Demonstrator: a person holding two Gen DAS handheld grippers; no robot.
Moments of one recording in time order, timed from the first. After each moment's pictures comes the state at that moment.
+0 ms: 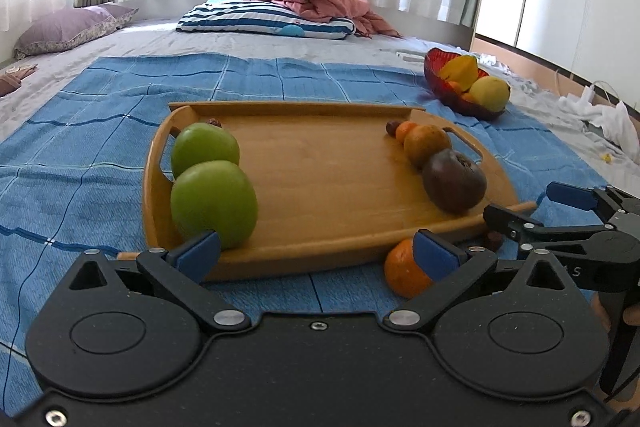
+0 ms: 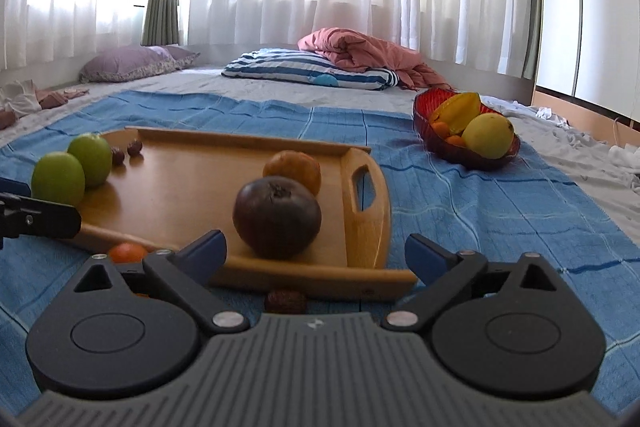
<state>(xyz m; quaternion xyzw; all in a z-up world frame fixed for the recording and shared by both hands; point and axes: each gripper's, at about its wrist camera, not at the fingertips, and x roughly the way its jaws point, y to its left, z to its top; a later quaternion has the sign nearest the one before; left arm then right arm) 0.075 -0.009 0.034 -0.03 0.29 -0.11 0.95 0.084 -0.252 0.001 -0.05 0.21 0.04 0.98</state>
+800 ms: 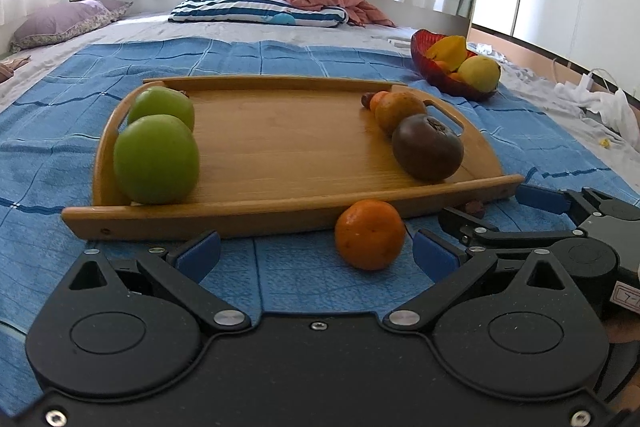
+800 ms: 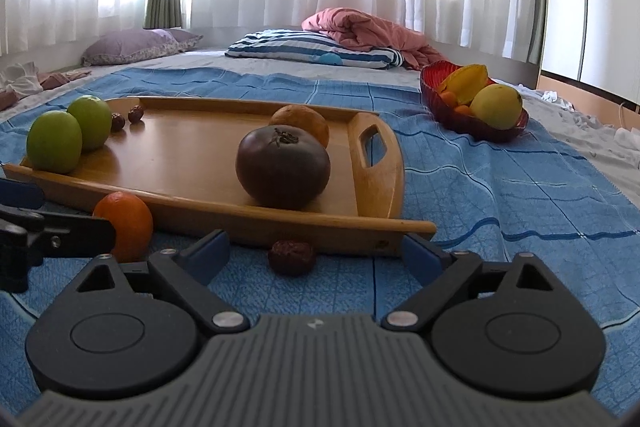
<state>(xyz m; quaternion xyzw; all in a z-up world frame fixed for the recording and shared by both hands) 0.066 -0.049 0.006 -0.03 0.30 -0.11 0.95 0.083 -0.253 -0.026 -0.04 0.23 0.05 0.97</state>
